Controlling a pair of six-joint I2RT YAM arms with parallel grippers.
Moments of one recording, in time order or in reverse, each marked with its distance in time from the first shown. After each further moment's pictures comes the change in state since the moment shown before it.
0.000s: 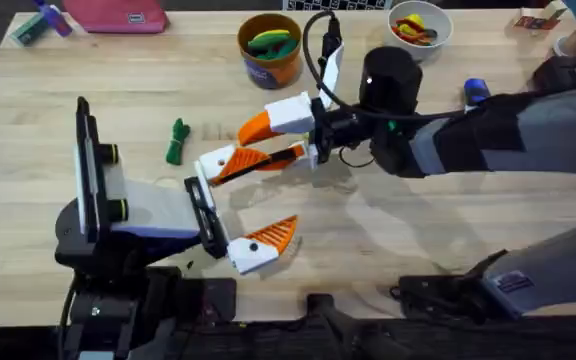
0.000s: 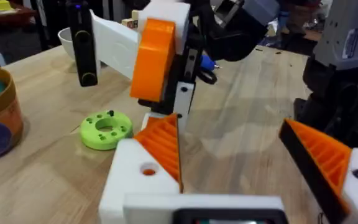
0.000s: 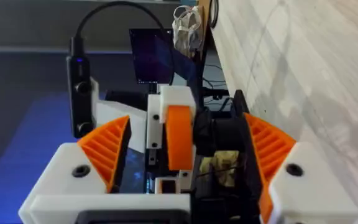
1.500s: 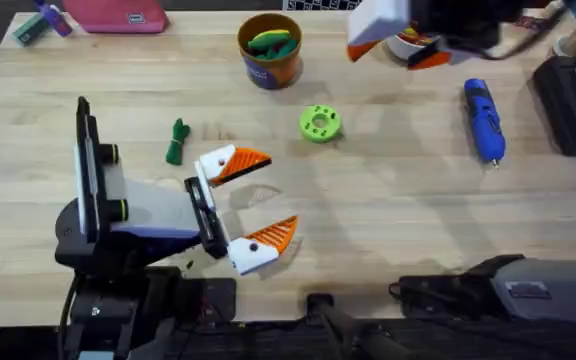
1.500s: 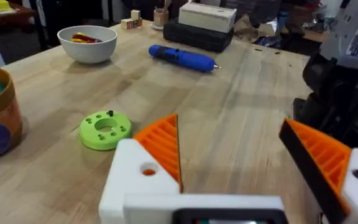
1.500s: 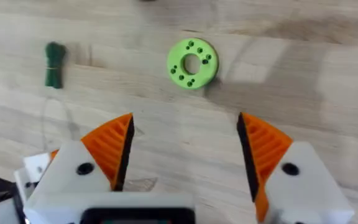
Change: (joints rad) left arm 0.000 0.000 0.000 0.000 0.003 0.000; right arm -0.180 -0.245 0.976 -2.112 1.063 -0.929
